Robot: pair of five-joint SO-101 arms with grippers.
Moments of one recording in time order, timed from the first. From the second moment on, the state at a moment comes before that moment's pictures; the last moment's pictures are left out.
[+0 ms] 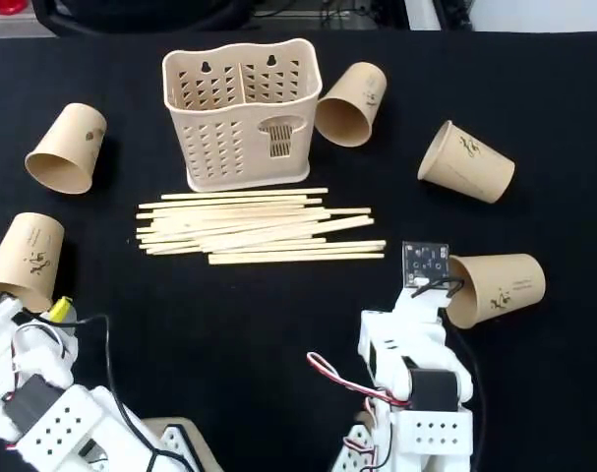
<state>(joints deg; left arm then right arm) -56.8 -87.9 87.6 57.5 -1.9 1.3 -103.1 96.9 73.2 -4.7</state>
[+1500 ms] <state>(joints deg) -37.8 -87.2 80.0 59.2 7.9 1.3 -103.1 96.9 73.2 -4.7</state>
